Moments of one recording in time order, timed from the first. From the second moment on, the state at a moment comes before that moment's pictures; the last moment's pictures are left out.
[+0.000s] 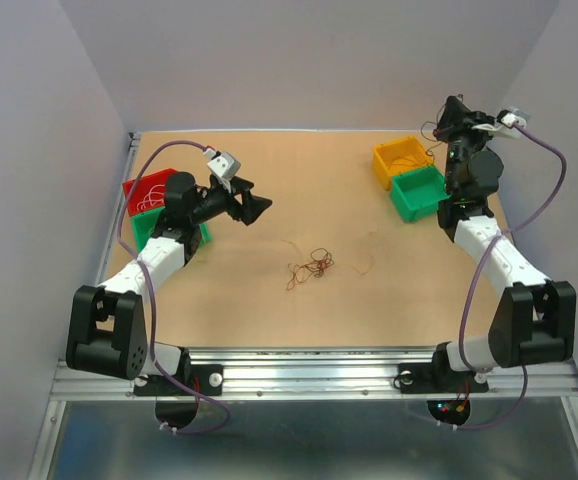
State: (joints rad) left arm -0.21 1.36 0.79 0.45 0.72 -0.06; right arm 0.12 1.37 1.02 0.87 0.24 0.37
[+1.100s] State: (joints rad) left arm -0.21 1.36 0.79 0.45 0.74 -0.05; right arm -0.16 1.82 0.81 1.16 -0.20 0.78
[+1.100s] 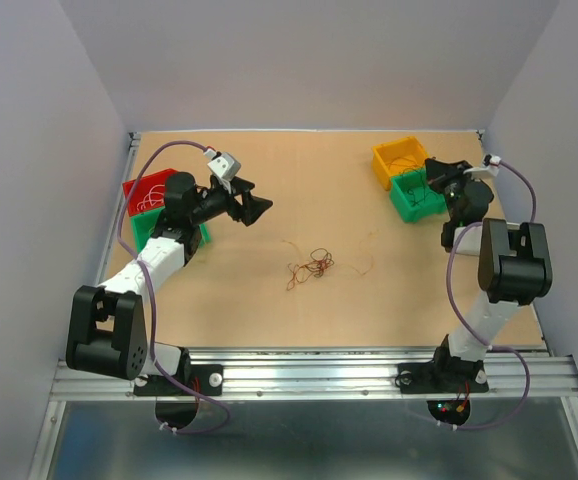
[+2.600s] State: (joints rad) left arm -0.26 1.33 0.78 0.40 0.69 0.00; right arm 0.01 1.95 1.31 0.03 0.41 0.69
